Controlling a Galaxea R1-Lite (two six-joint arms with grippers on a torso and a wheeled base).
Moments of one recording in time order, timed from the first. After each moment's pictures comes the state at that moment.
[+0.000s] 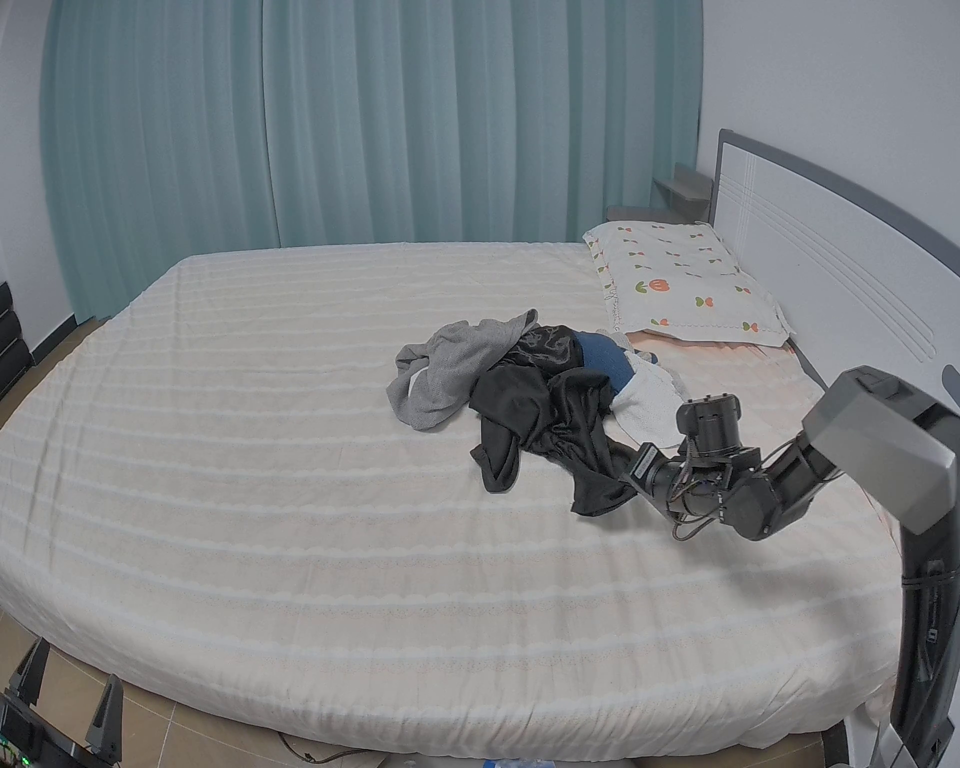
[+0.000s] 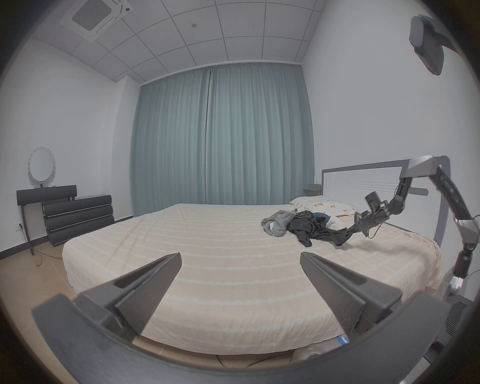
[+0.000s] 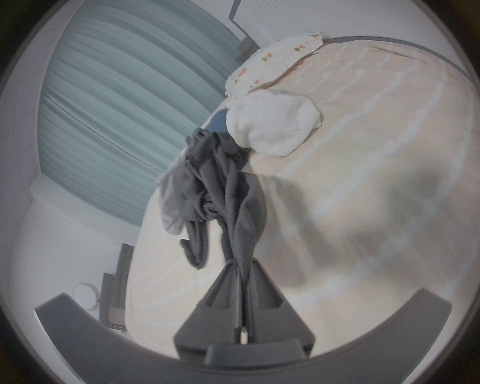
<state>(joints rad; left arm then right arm) 0.00 0.02 -0.02 0.02 0.02 0.00 0.31 2.35 -1.17 -0.63 0.06 0.88</state>
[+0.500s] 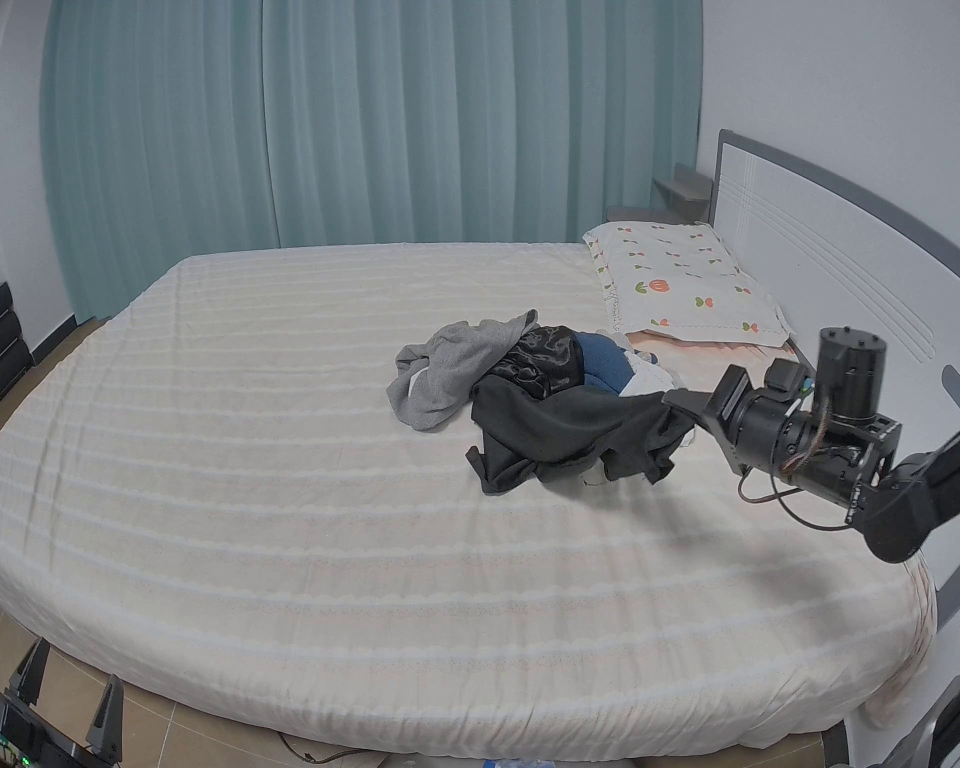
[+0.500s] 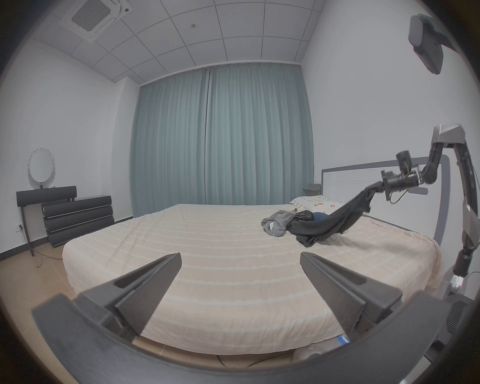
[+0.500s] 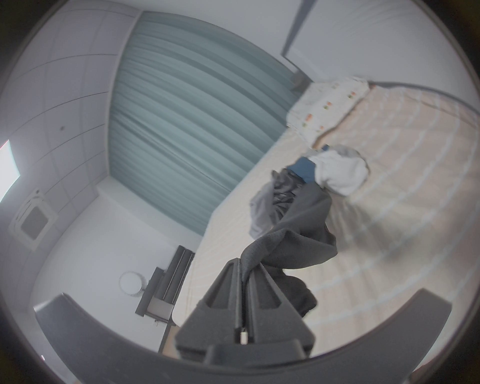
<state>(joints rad) 0.00 0.02 -0.02 0.02 0.02 0.01 0.37 1.78 -0.73 -0.88 0.15 0.89</state>
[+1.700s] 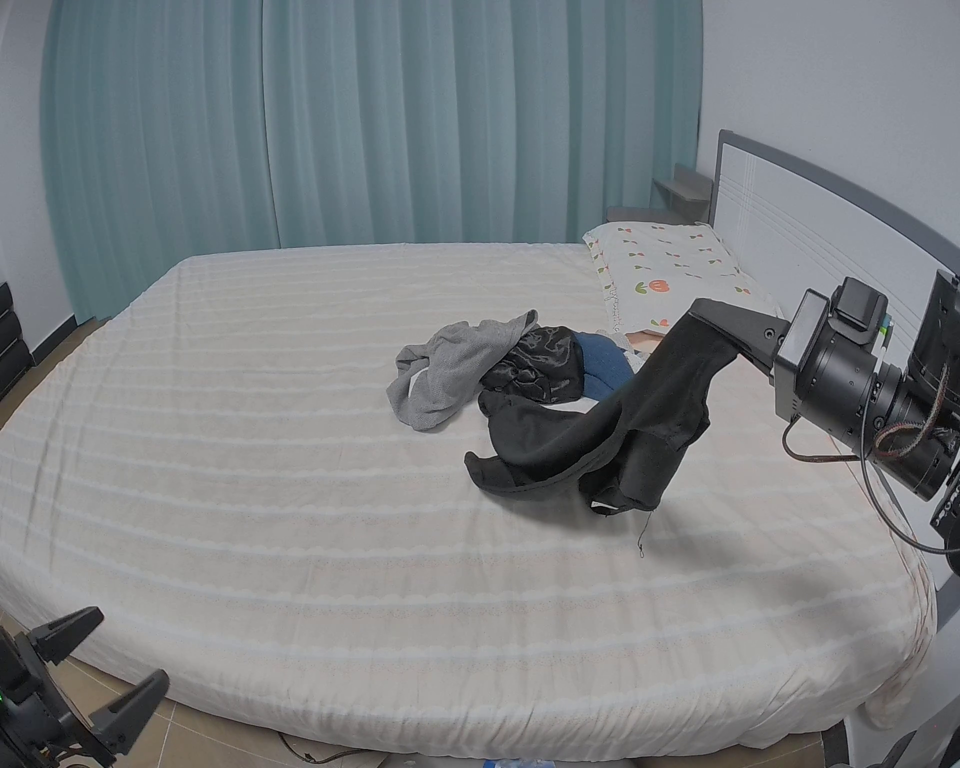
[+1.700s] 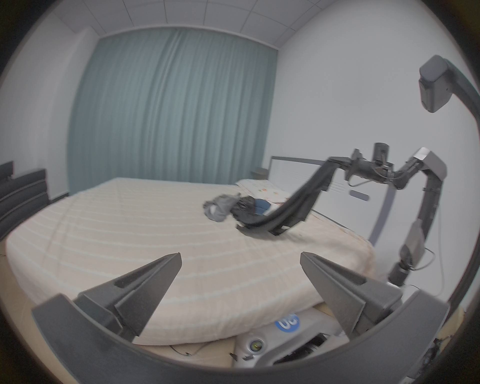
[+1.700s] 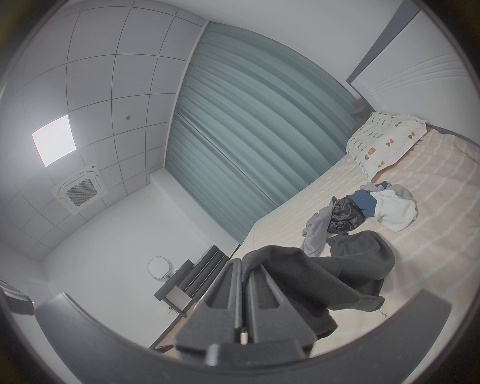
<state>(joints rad) -0.04 0.43 -0.17 -0.08 -0.35 -0.06 0.50 1.49 -0.70 -0.91 0.17 0.77</state>
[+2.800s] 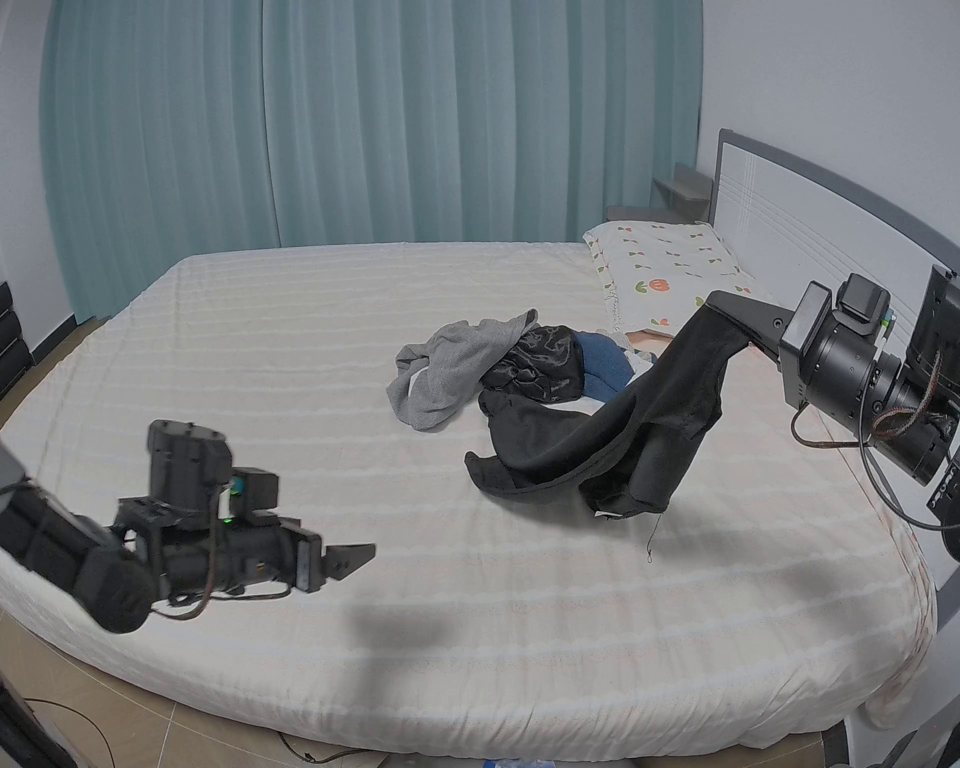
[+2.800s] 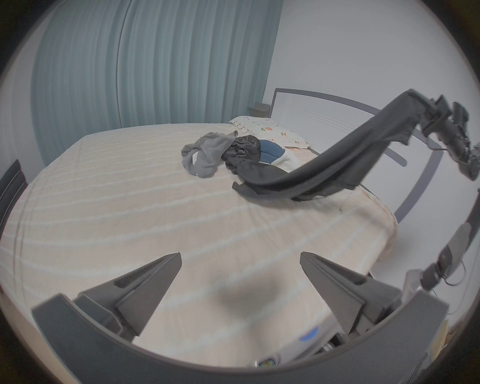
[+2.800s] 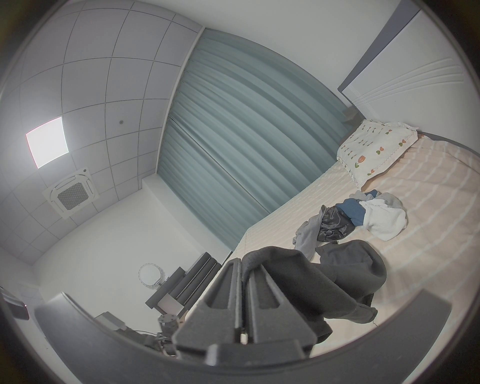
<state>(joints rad) -0.33 1.75 -0.54 -0.60 -0.15 -0.07 0.43 1.51 -0.72 -0.91 0.17 0.77</state>
